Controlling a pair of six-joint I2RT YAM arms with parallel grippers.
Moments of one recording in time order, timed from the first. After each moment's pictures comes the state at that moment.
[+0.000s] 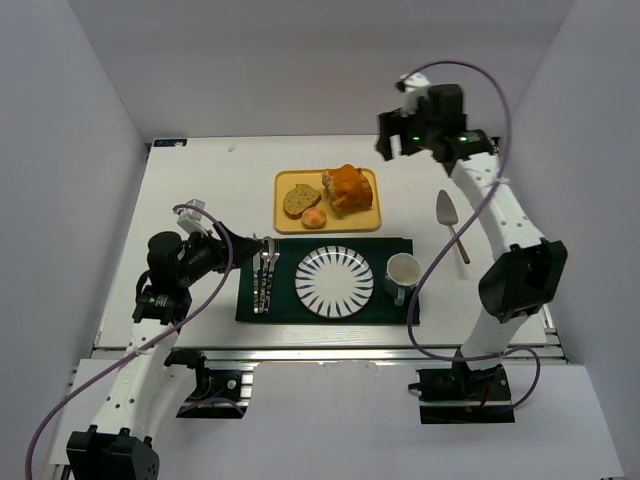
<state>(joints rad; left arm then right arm) -0.09 0.71 0.55 -0.11 0.56 -0.63 0.33 1.77 1.84 -0.54 -0.22 -0.12</state>
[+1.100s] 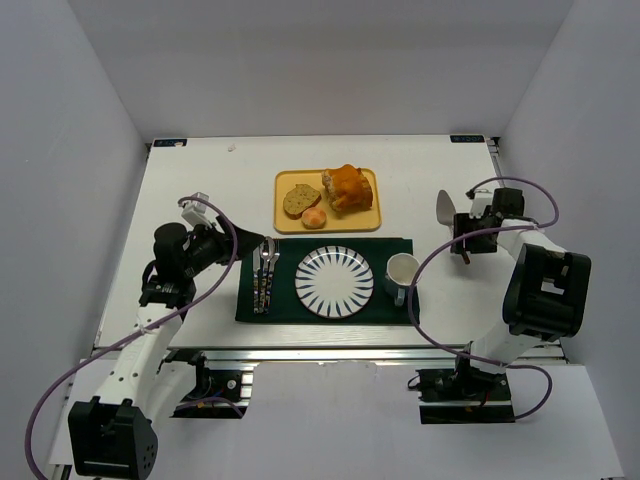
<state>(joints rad) -0.09 0.85 0.54 0.02 0.56 -0.64 -0.21 1.62 0.97 -0.41 -0.28 -0.28</state>
